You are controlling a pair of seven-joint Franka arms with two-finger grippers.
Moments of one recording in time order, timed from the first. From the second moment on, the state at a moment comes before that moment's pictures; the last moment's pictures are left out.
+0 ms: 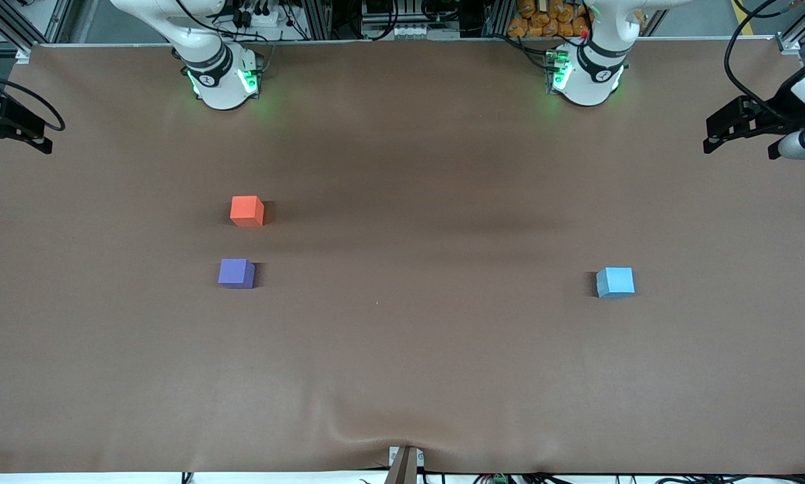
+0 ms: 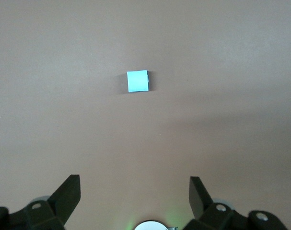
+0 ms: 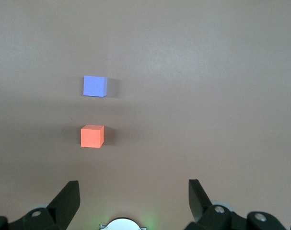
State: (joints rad) left arm 0.00 -0.04 -0.07 -1.53 -0.01 1.45 0.04; right arm -0.05 -0.02 0.00 -1.46 -0.03 1.38 -0.14
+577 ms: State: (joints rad) left arm 0.00 -0.04 -0.07 -1.53 -0.01 1.45 0.04; right arm -0.05 -0.02 0.00 -1.46 -0.03 1.38 -0.14
